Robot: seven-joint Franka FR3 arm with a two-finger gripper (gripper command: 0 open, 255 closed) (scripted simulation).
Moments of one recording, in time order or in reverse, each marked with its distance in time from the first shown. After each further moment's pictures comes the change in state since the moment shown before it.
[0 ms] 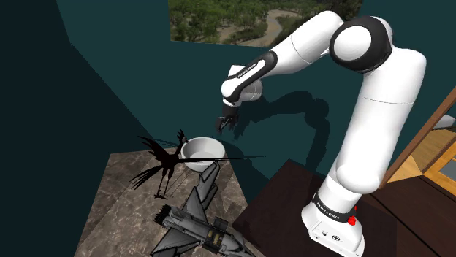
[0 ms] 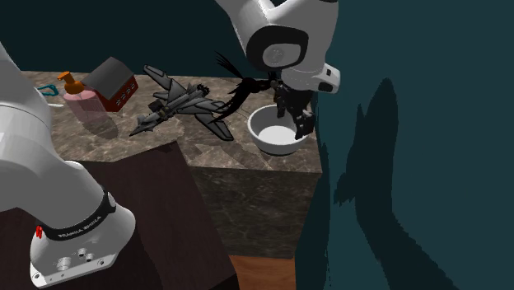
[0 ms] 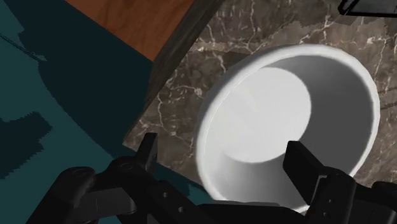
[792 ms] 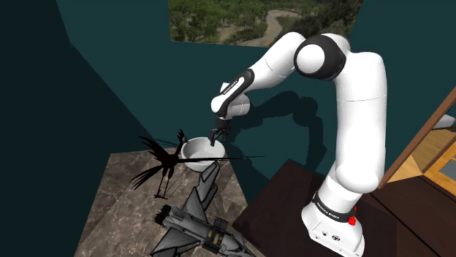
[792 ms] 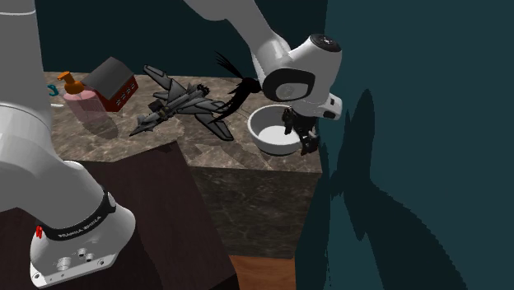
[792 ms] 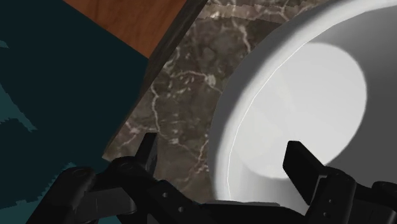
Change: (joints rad) arm -0.020 0.268 0.035 0.132 0.085 0.121 -0.057
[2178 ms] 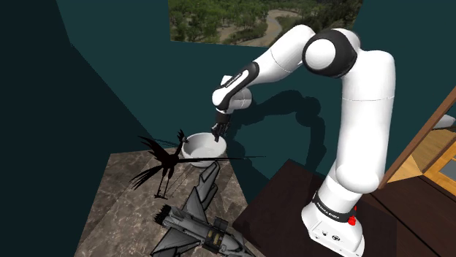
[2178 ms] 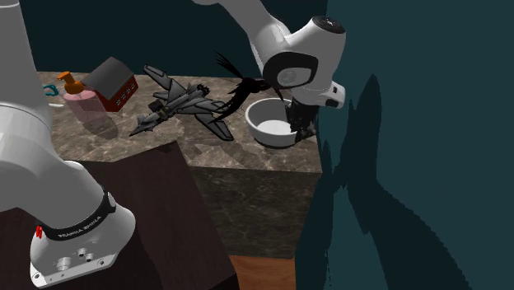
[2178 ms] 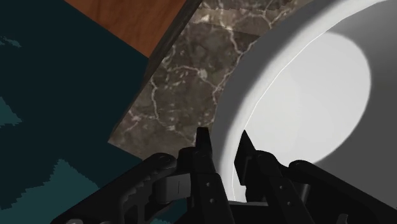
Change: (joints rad) arm 0.011 -0.073 -0.014 -0.005 -0.027 -0.066 0.029
